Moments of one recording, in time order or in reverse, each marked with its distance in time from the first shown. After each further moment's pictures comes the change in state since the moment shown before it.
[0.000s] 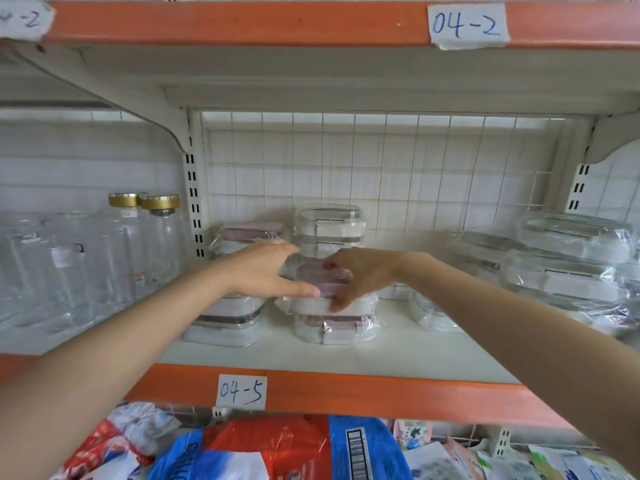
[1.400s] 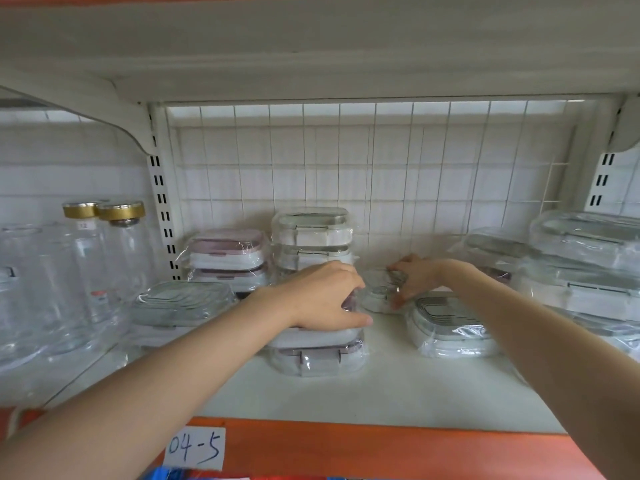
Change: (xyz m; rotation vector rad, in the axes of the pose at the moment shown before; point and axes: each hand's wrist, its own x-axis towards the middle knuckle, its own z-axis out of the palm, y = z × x) left_hand 0.085 0.058 0.045 0.085 0.073 0.309; right_hand 0.029 0.157 0.023 -0.074 -0.104 0.465
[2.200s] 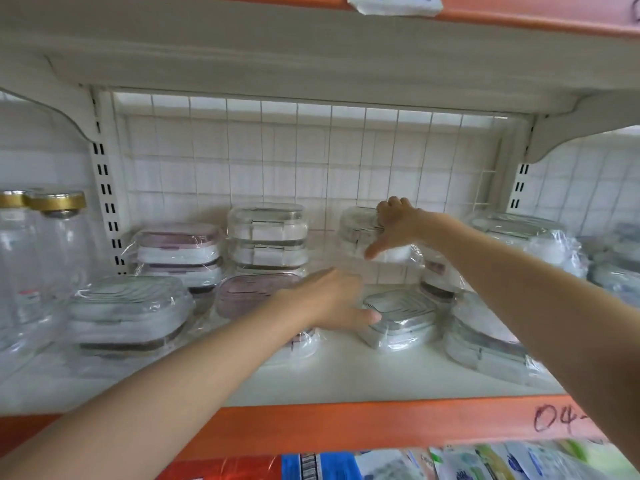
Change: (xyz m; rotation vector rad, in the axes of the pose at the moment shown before) left_hand 0.041 0.050 0.021 -0.038 -0.073 0.028; right_hand -0.063 0.010 -0.068 -0.059 0.336 0.082
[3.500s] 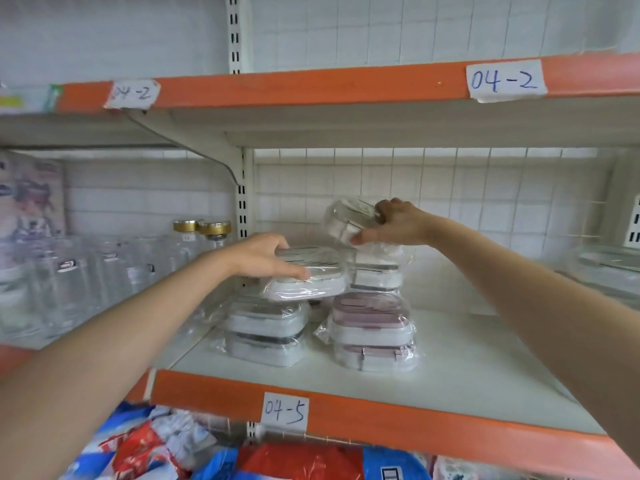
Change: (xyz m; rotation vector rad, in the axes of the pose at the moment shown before) left_hand -0.164 -0.145 -0.100 -0.217 0.129 -0.555; right_hand -0.030 -0.137 -0.063 0.350 0.115 -0.292
